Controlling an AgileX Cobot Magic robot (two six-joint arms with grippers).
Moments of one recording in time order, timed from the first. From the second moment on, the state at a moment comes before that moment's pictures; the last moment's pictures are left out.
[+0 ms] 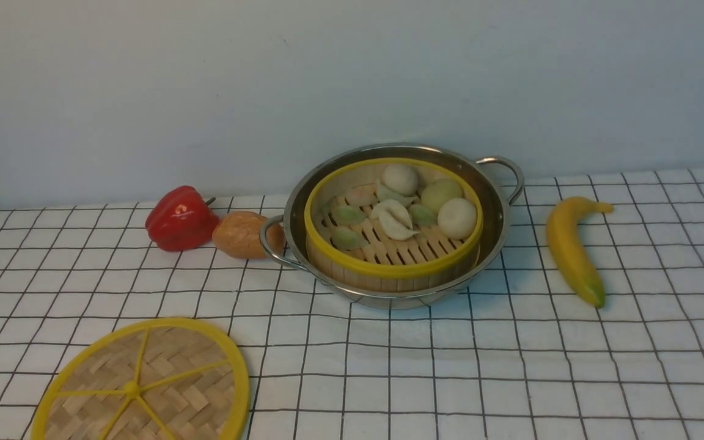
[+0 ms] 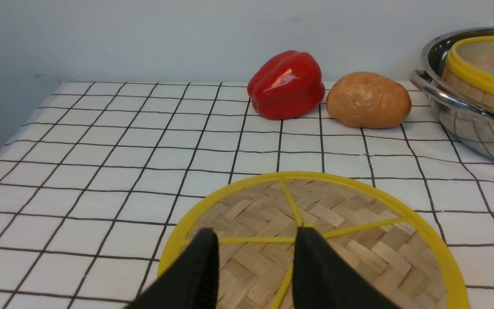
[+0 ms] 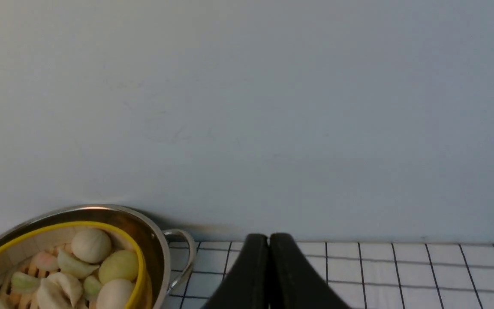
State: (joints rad) right arm 0.03 0.92 -0.94 0.08 0.47 0.09; left arm 0.06 0.00 0.01 0.04 0.34 -0.04
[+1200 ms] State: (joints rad) right arm -0.03 0.00 0.01 0.00 0.30 0.12; left arm 0.06 0.00 0.01 0.04 0.34 -0.04
